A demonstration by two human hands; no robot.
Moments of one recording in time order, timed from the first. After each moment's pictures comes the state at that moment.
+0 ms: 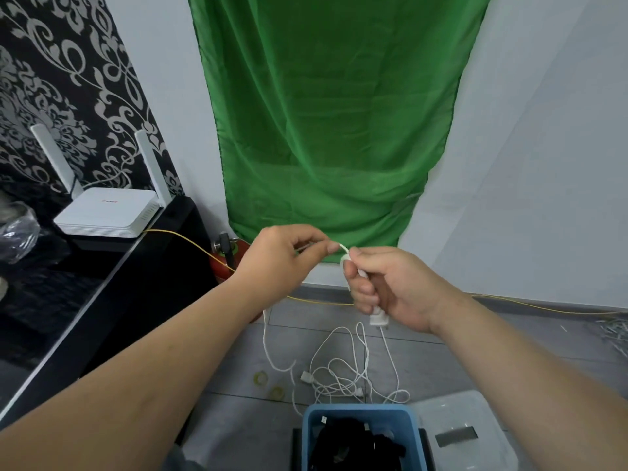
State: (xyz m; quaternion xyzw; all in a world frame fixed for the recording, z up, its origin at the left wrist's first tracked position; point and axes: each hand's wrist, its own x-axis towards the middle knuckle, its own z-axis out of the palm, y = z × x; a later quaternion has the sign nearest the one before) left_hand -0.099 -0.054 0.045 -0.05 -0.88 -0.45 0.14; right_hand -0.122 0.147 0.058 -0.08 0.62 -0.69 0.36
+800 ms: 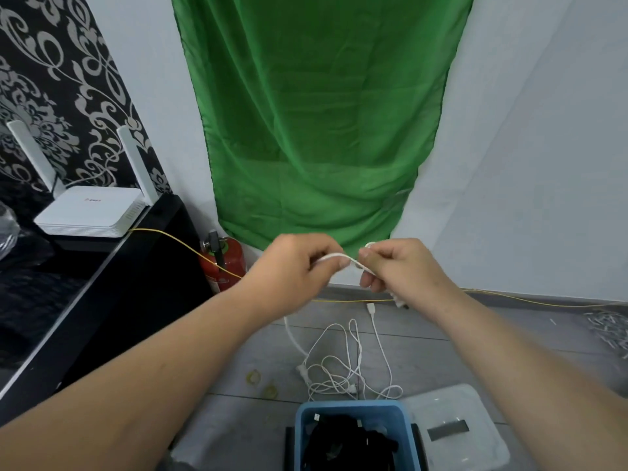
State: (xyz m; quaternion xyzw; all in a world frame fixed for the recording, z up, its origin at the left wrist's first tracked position) left_hand -0.088 -0.027 0.051 -0.14 -0.89 -0.42 0.10; right_hand -0.136 0.175 0.048 -0.10 0.86 -0.49 0.11
